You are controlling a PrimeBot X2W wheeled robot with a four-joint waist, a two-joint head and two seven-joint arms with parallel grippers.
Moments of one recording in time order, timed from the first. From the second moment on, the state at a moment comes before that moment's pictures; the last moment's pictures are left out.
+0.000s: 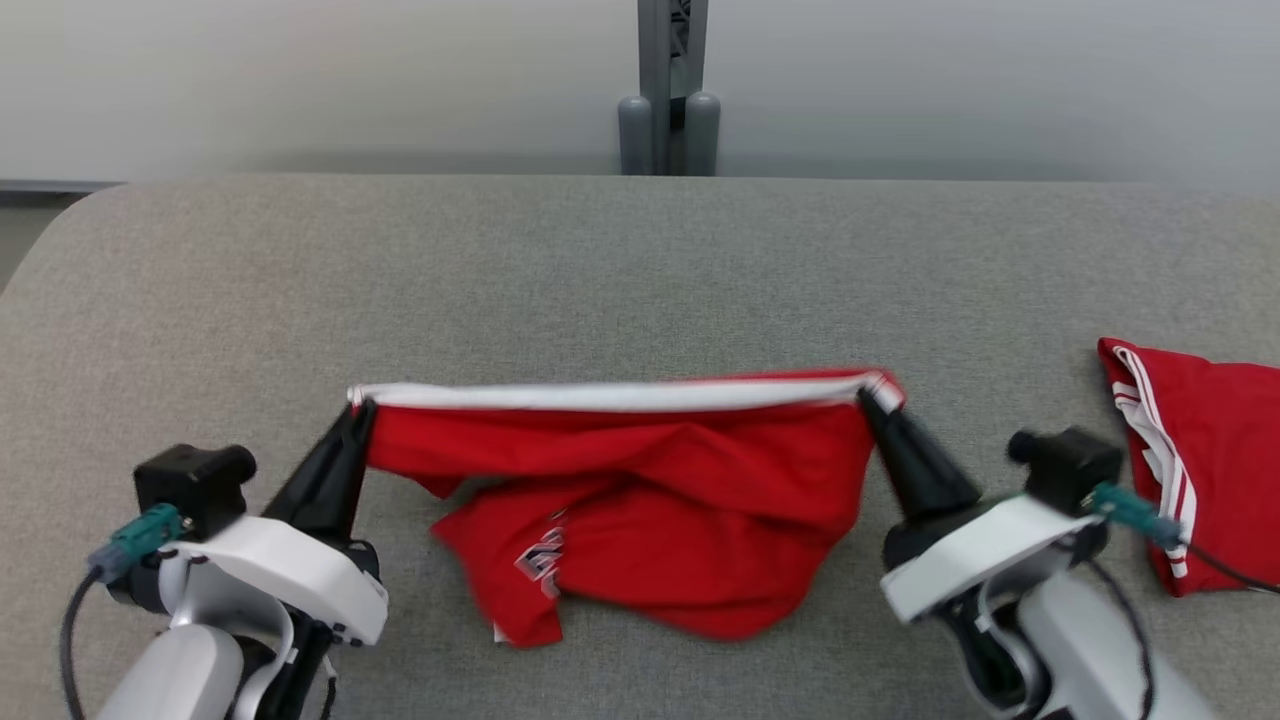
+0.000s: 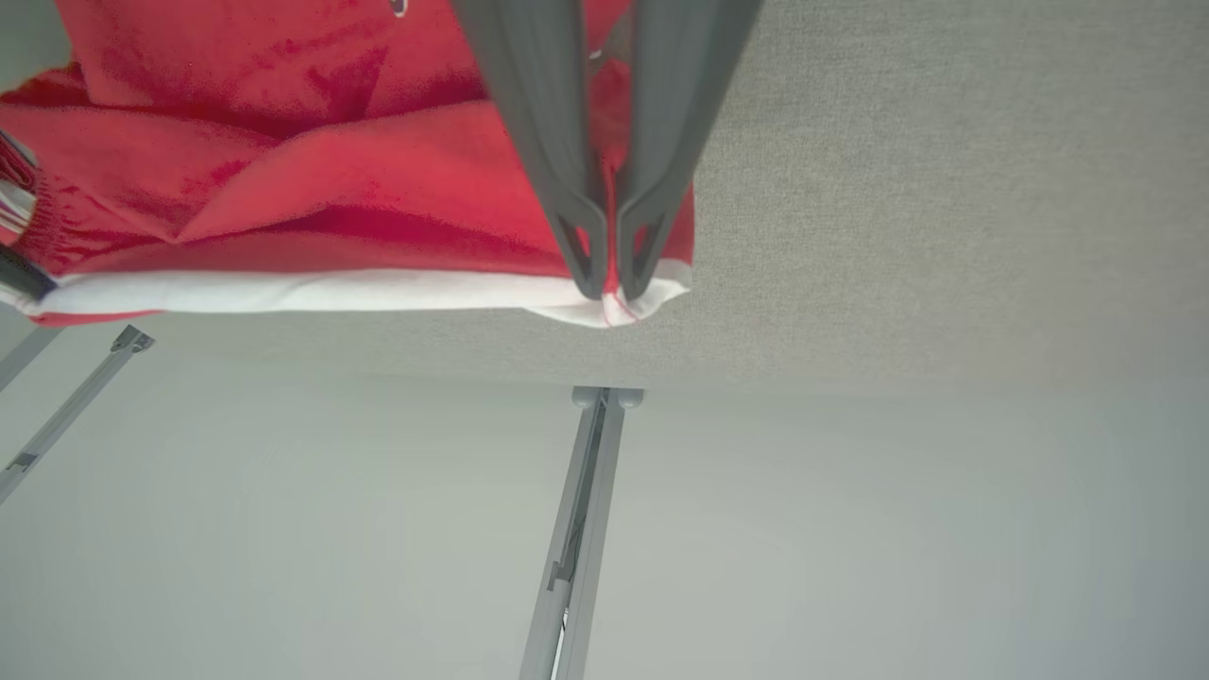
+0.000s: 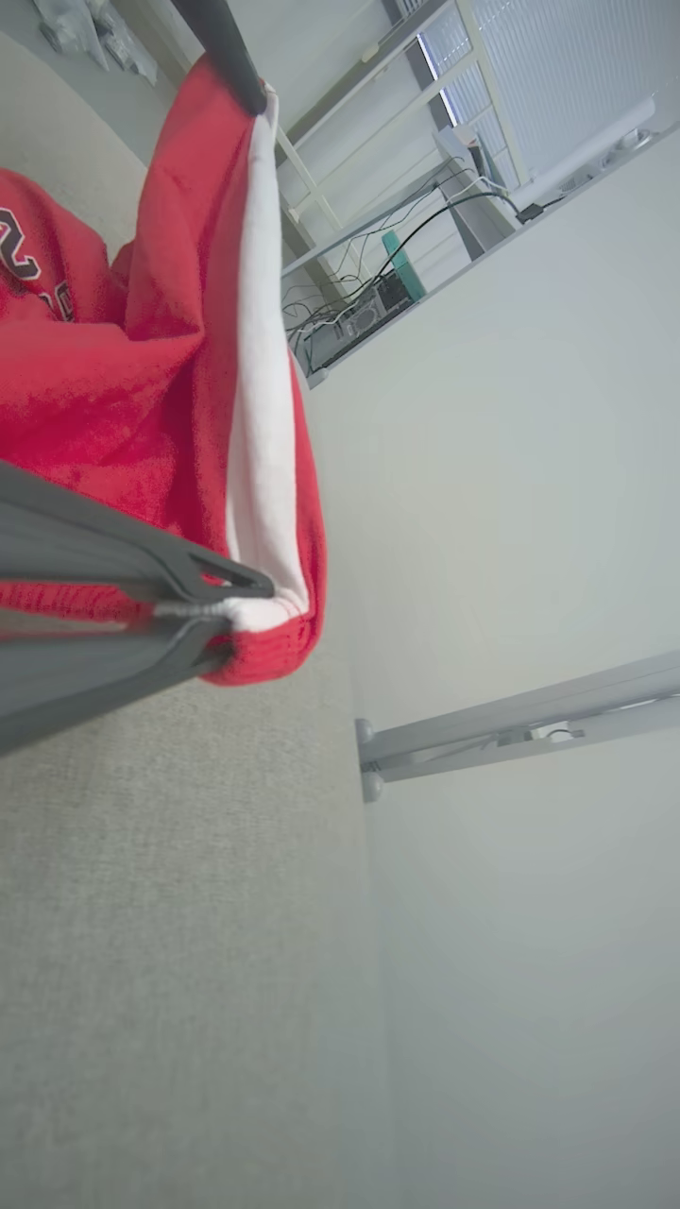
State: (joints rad) left arm -0.19 0.37 -0.36 0.11 -0.66 0.07 -0.01; right arm -0.36 -0.14 0.48 0.45 0.64 0.13 -0.26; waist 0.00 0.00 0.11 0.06
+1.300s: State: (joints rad) left arm -0.33 0.50 -0.26 -0.46 -0.49 0.24 0.03; right arm -0.34 -0.19 0.16 -0.21 0.50 0.13 0.05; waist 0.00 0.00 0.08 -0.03
